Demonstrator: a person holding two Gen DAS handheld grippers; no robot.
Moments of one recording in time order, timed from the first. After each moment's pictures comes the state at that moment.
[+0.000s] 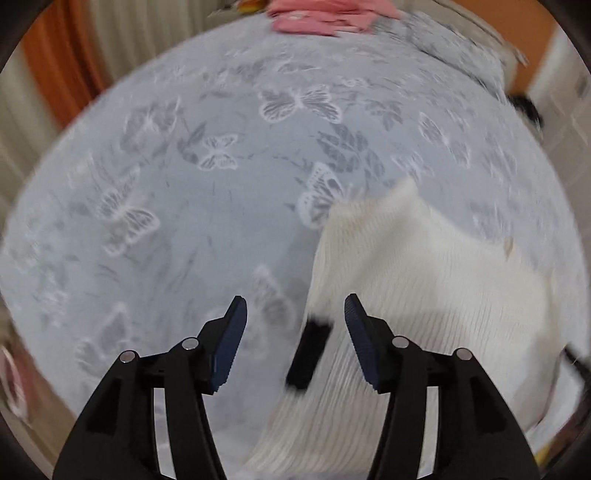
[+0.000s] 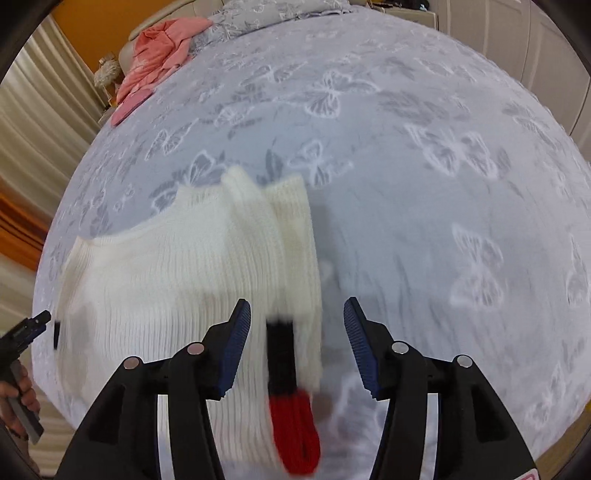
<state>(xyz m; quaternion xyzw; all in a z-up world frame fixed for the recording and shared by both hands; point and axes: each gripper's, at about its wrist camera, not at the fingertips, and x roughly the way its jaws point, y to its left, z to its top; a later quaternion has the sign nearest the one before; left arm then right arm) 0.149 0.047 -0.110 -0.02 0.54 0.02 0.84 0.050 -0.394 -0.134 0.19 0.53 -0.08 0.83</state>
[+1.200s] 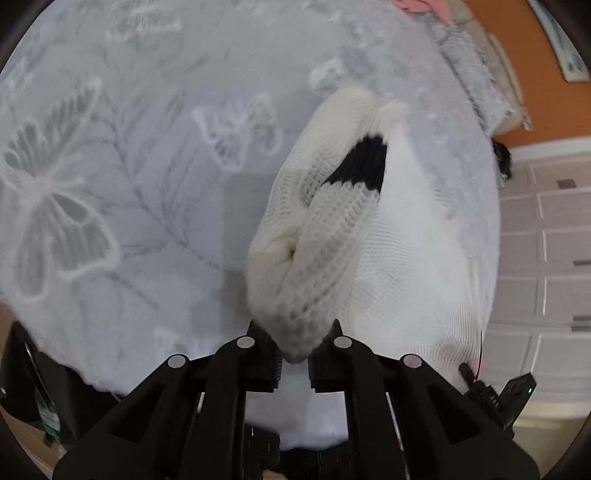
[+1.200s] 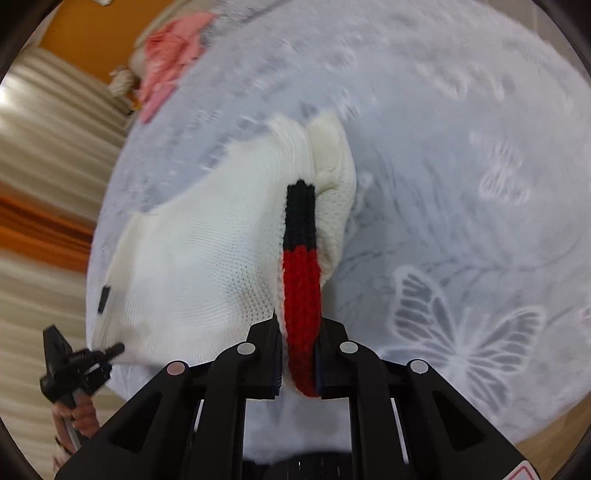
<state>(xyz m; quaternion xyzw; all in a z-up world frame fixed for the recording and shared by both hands) 0.058 0.090 -0.141 -0.31 0.62 -0.06 0.72 -0.017 -0.371 -0.103 0.27 0.53 0.00 0.80</state>
